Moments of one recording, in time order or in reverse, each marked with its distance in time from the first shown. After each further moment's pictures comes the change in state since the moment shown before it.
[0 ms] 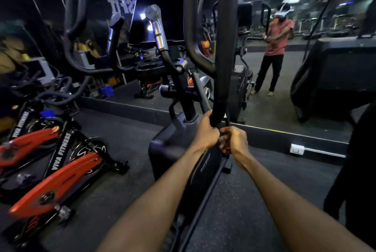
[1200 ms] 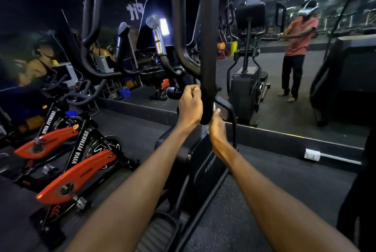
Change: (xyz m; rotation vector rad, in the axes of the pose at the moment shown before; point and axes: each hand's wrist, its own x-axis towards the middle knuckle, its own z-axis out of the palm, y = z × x) left_hand -0.006 0.095 -0.015 0.075 0.378 0.082; right_hand -0.004 -0.034 0.023 0.101 -0.135 -0.124
